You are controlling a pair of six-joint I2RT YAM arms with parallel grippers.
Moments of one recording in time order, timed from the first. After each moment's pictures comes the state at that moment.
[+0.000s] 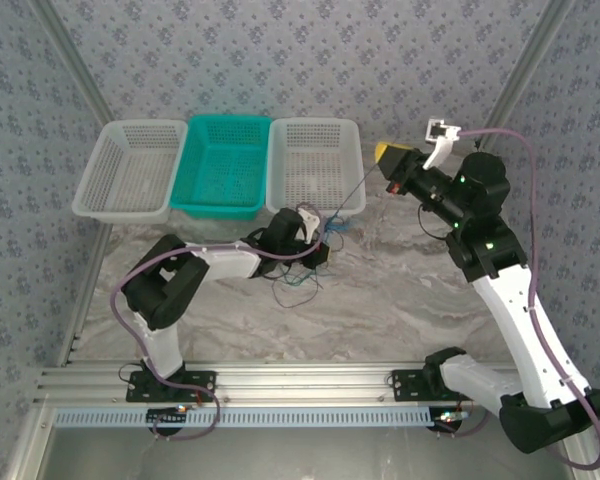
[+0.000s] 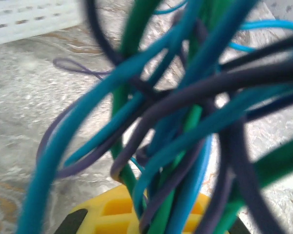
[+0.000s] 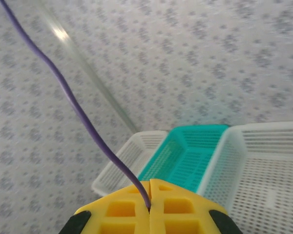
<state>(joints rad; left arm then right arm) -0.75 1.85 0.98 0.22 0.33 -0.43 0.30 1.02 1.26 -0.23 -0.32 0.56</state>
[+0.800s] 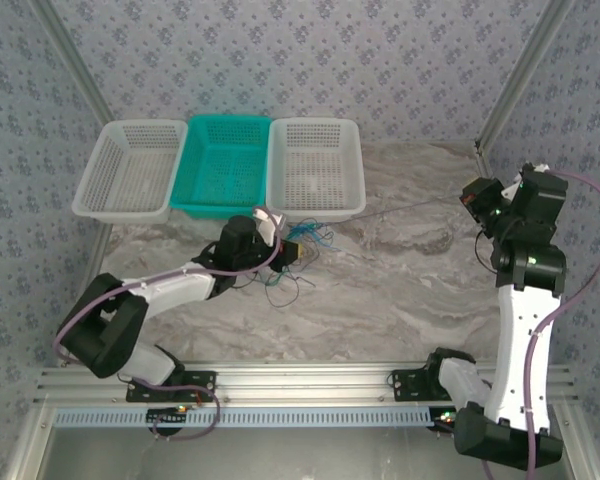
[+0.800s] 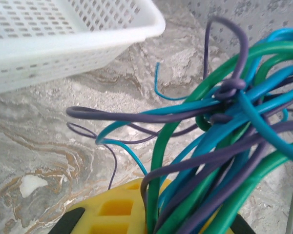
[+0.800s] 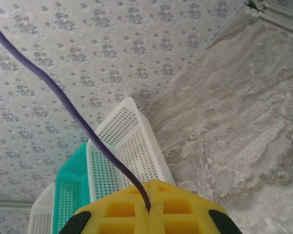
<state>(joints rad) -0.63 1.45 0.67 0.31 0.38 -0.42 -0.26 0.92 1.27 -0.75 -0.26 0.76</state>
